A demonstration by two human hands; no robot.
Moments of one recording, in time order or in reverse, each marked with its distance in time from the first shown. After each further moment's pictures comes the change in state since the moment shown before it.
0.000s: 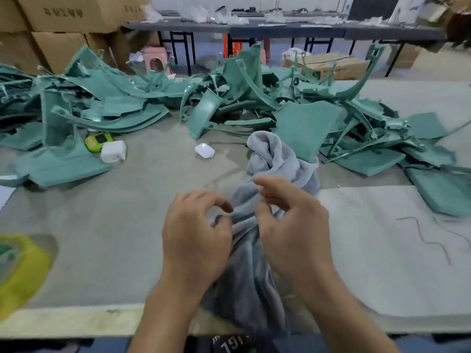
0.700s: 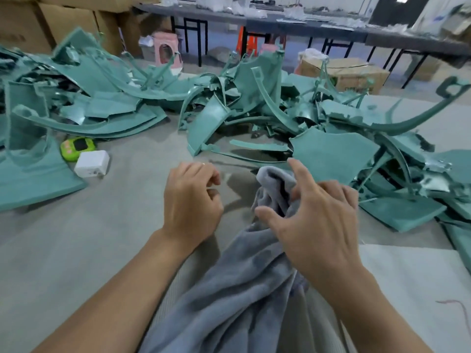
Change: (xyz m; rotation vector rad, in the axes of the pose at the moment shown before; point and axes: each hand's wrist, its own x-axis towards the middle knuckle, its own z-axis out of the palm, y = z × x) left_hand 0.136 -0.076 0.088 0.181 0.129 0.164; right_hand 0.121 0.050 0.018 -0.739 -0.131 -0.132
